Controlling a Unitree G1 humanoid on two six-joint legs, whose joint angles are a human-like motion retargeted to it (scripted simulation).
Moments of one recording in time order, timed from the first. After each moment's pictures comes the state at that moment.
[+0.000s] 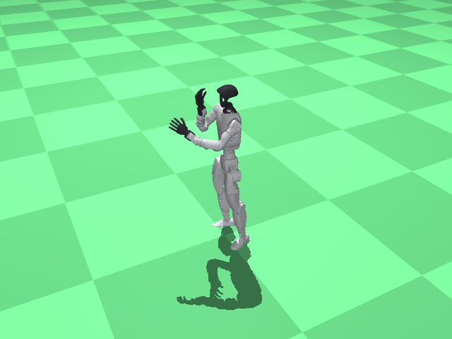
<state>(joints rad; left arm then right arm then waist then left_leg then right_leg) -0.88 0.34 -0.62 0.33 -0.10 -0.32 0.29 -0.74 -0.27 0.38 -0.64 0.35 -0.42 -0.50 0.04 -0.07 0.04 0.17 0.05 0.54 -0.01 -0.18 -0.13 0.04 -0.17 -0.24 0.07 -0.03 0.26</state>
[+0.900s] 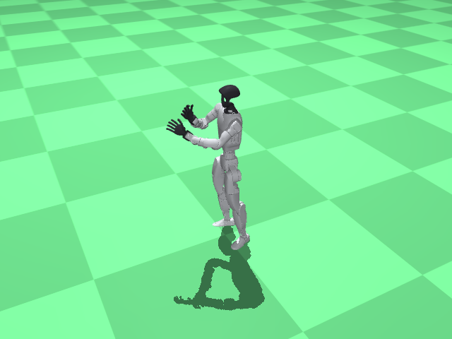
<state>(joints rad) -0.96 0.32 -0.68 0.49 -0.06 -0.30 0.33 -0.75 -0.36 0.55 -0.16 0.40 -0.36 -0.44 0.03 -0.09 0.02 0.18 0.05 0.54 0.00 -0.19 -0.15 0.06 -0.16 -0.24 0.08 -0.03 0.26</state>
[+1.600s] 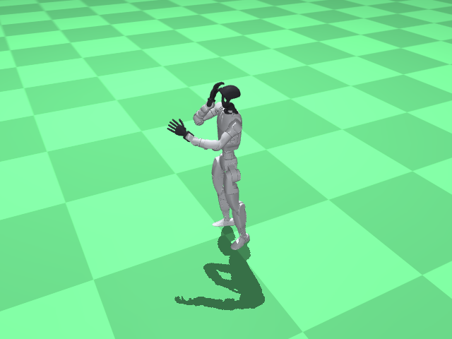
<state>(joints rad) -0.92 0.34 -0.68 0.46 -0.10 -0.35 0.27 -1.00 -0.34 0.33 -0.87 0.30 -0.54 -0.55 0.03 -0.12 -0.01 0.17 0.05 0.54 0.00 -0.19 -0.13 0.05 -0.16 -0.24 0.07 -0.03 0.26</state>
